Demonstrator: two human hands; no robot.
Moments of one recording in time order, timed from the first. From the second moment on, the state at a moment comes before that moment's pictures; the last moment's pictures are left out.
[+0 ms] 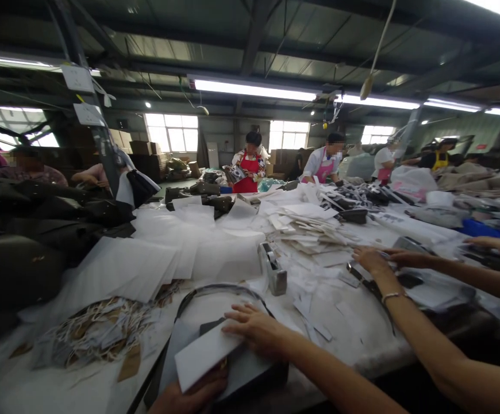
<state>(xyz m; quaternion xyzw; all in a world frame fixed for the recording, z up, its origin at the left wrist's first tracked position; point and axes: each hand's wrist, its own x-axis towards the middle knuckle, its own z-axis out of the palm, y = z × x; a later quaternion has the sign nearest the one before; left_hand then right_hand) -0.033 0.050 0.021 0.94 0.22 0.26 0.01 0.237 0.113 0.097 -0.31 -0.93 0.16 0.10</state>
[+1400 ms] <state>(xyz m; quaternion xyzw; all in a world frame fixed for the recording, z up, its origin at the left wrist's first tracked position) -0.012 0.005 0.055 0.90 0.34 0.26 0.05 0.216 0.059 0.052 -0.36 -0.93 0.08 0.08</state>
